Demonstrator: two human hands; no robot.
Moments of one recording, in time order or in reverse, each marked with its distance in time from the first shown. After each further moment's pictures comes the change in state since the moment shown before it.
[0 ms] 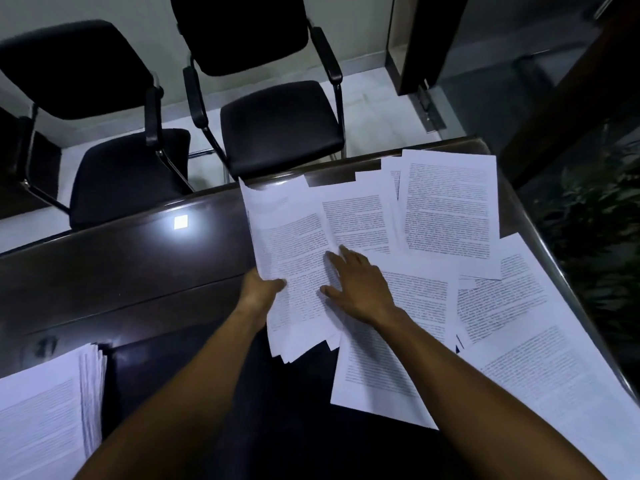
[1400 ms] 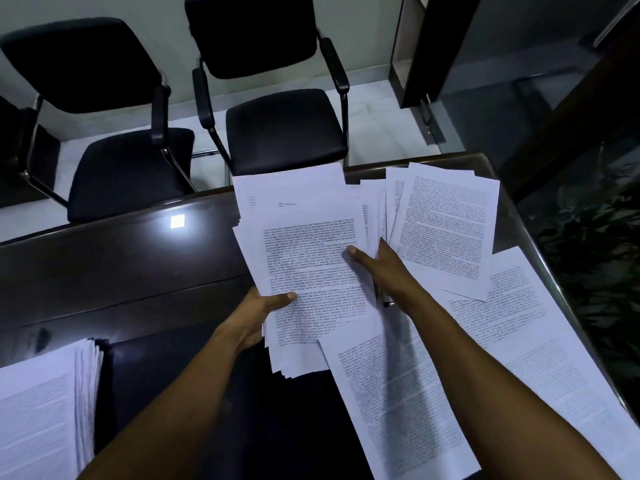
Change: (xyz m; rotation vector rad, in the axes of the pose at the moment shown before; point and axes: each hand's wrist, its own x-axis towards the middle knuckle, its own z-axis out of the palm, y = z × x) left_hand -0.023 -0.011 -0.027 -0.221 -0.409 -0.038; right_hand 0.000 0.010 -0.055 1.010 0.069 0.151
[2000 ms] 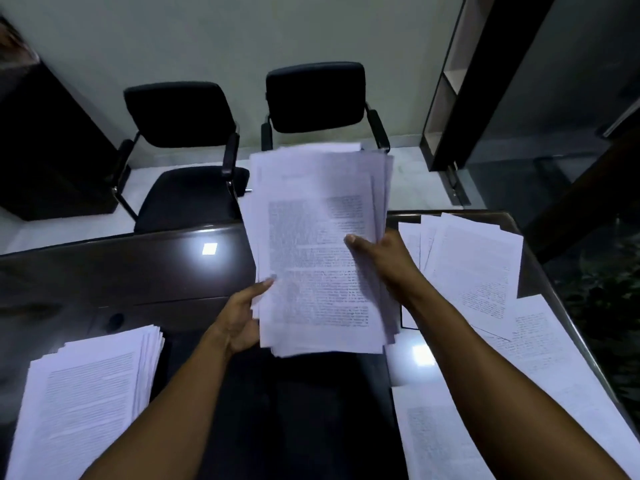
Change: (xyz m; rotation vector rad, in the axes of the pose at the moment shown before) left_hand -0.111 0.058 -0.052 -0.346 -0.012 0.121; right_hand -0.056 -0.133 0.084 0.064 0.001 -0.265
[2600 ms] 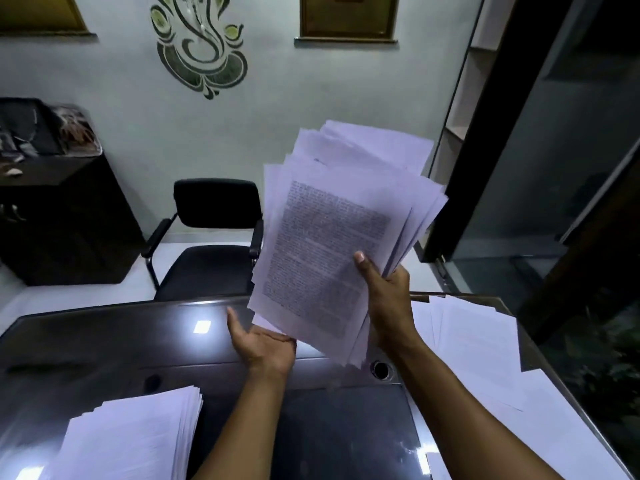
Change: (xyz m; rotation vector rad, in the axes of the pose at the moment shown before) left_hand -0.079 0.067 0.016 -0.706 0.049 0.478; right_hand -0.087 -0.118 0.135 0.220 0.213 -0.365
